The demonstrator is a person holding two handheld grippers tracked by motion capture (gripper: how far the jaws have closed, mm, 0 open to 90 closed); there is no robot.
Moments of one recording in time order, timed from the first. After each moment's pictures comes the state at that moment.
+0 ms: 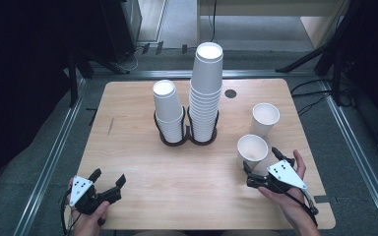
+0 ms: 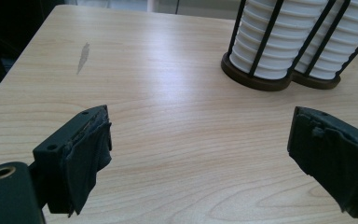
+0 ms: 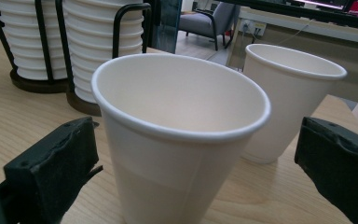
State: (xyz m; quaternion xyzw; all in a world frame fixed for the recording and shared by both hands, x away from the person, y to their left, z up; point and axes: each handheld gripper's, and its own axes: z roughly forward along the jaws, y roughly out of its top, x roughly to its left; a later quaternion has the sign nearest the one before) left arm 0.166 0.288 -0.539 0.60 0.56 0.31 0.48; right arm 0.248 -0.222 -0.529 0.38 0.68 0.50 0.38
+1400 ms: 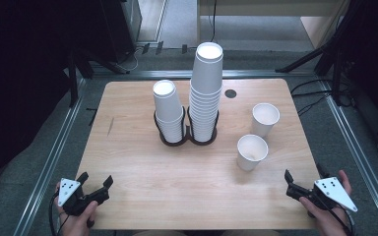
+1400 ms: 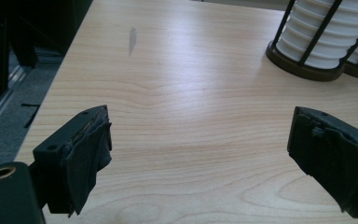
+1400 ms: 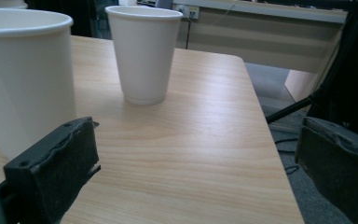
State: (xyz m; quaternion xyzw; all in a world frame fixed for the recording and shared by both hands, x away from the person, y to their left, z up) left arm 0.163 0.324 -0.550 0.59 0.59 0.32 0.45; right arm 0.214 -0.323 -0.542 0.47 0.62 0.47 0.41
